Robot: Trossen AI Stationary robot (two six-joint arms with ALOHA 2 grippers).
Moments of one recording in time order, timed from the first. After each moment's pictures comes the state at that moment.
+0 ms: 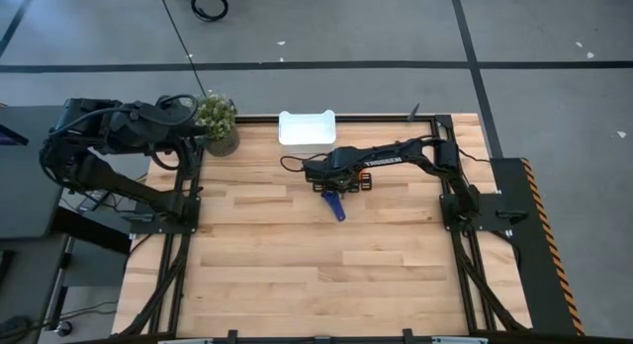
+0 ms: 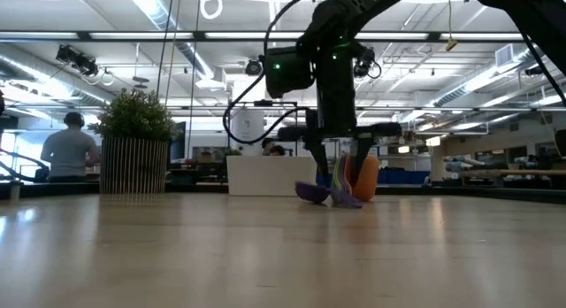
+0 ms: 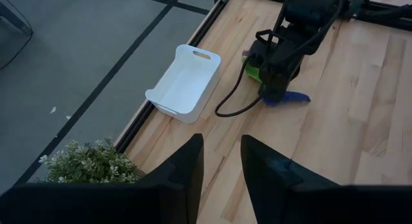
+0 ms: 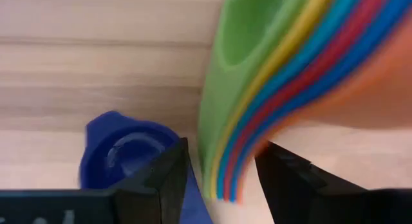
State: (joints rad) left arm -0.03 1.16 1.94 -1.57 -0.47 -0.30; right arm -0.15 2.11 1.59 -1.04 0.12 1.45
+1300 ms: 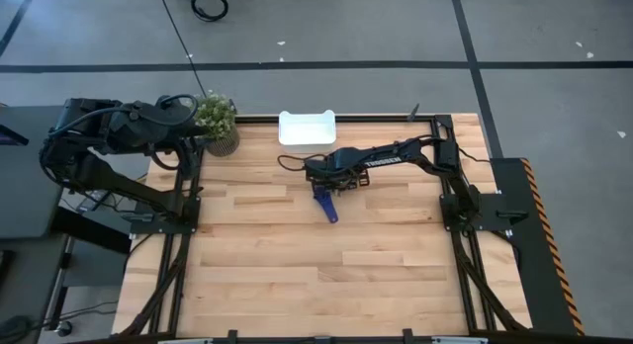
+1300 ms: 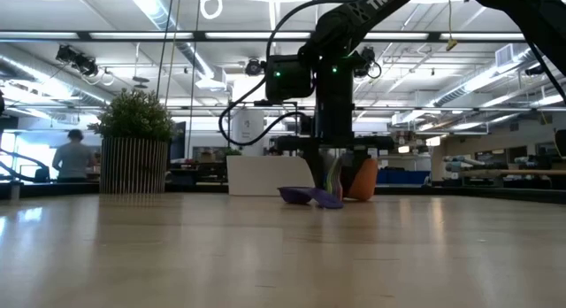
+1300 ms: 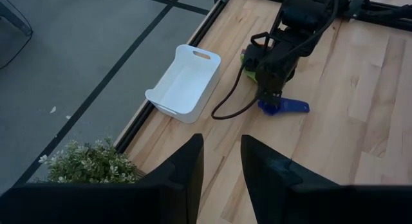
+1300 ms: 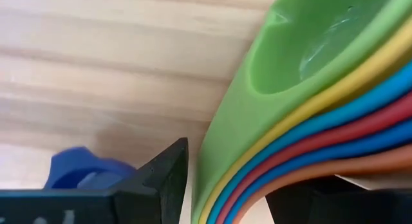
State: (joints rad) left arm -0.03 1.16 1.94 -1.57 -0.47 -0.30; right arm -0.17 2.11 1.54 -0.92 0.19 1.31
